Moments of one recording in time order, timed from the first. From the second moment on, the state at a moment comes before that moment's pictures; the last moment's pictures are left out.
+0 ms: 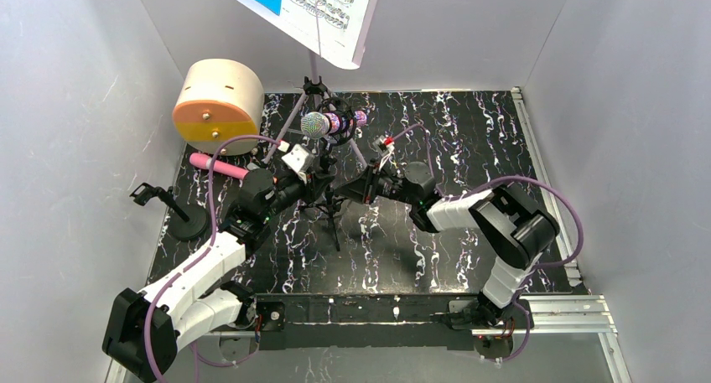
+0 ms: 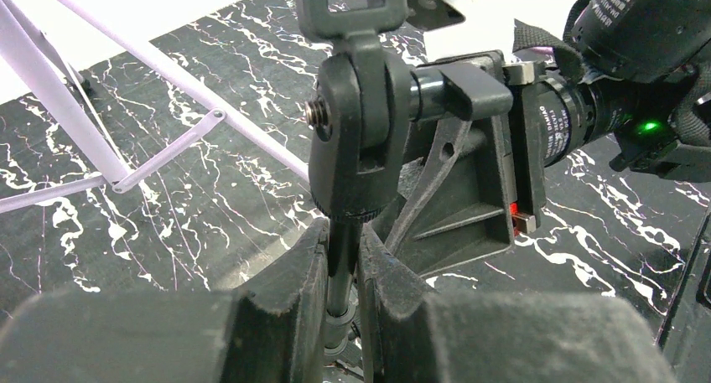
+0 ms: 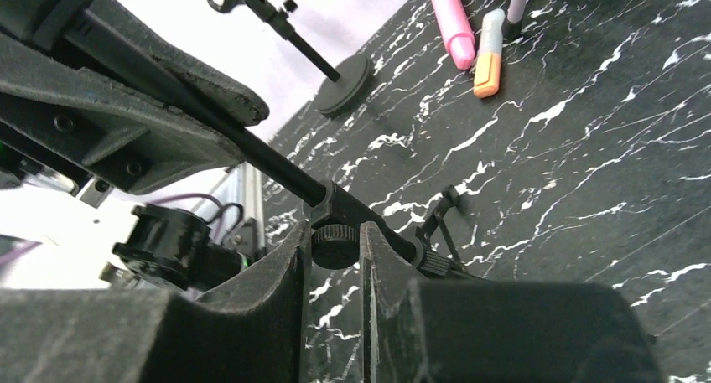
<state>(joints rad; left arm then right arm) -0.52 0.98 0.55 0.31 0.33 -0.04 0.73 1.75 0.69 1.12 -0.57 0.77</state>
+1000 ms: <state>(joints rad) -0.50 0.98 0.55 0.31 0.29 -0.04 1.18 1.87 0.60 1.32 0.19 -1.57</state>
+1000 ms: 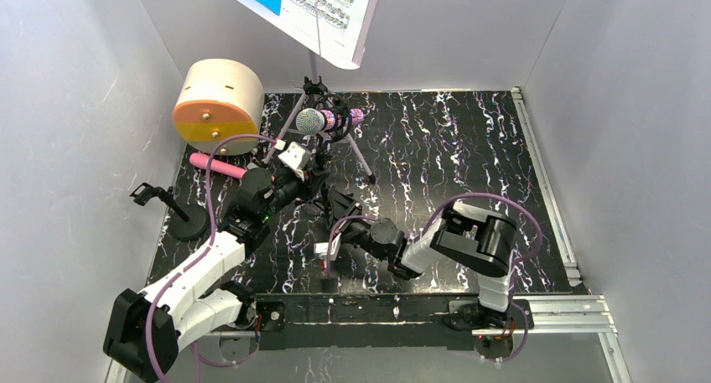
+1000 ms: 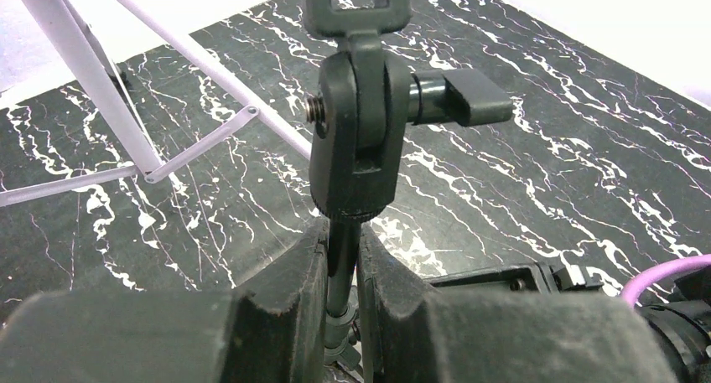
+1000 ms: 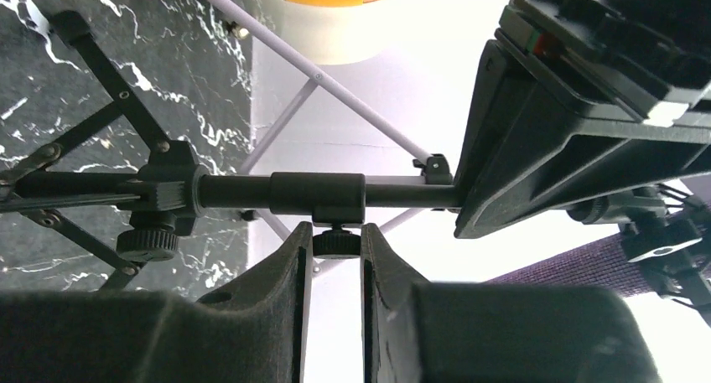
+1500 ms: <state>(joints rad) -0.52 0.98 0.55 0.30 0.34 -0.04 1.19 1.69 0.57 1.18 0.25 -1.21</state>
